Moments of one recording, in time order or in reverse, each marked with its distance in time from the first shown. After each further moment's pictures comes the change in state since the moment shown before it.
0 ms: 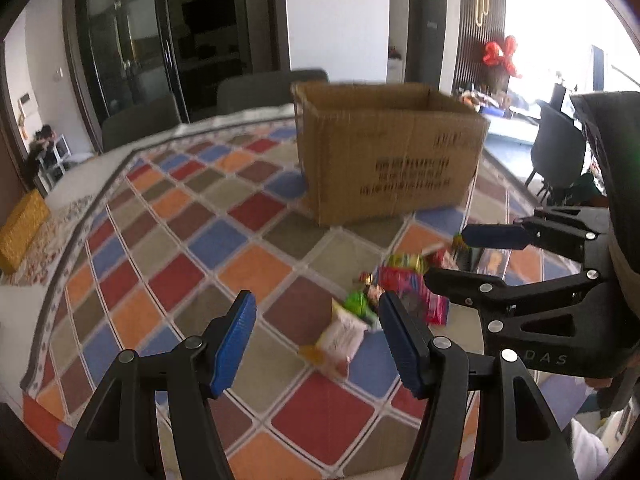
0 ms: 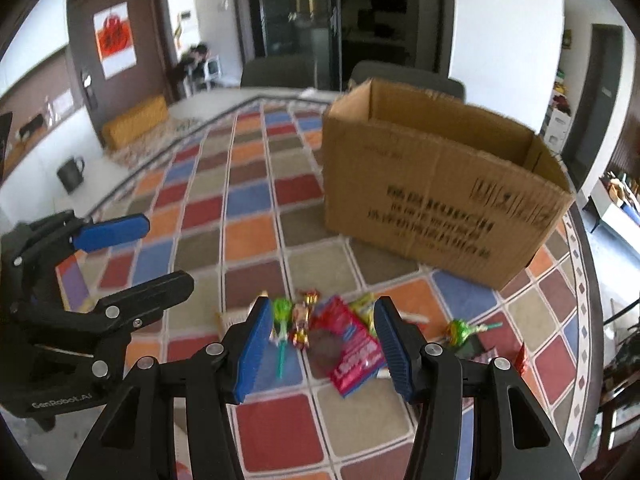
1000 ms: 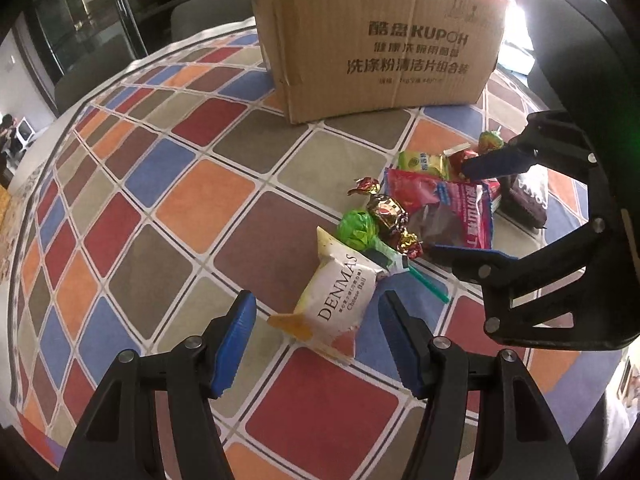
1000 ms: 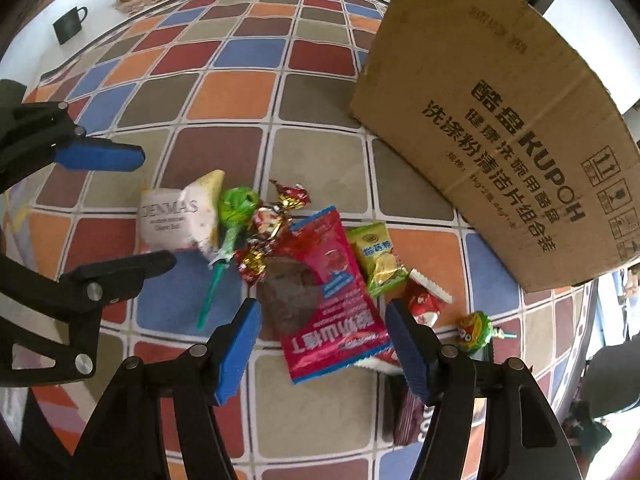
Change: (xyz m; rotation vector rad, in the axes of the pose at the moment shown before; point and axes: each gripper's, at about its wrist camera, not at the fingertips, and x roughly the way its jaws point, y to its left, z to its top) left arm 0.094 -0.008 -0.022 0.081 0.287 -0.051; right arm 0.094 0.006 -0.019 -0.322 0.352 -0.073
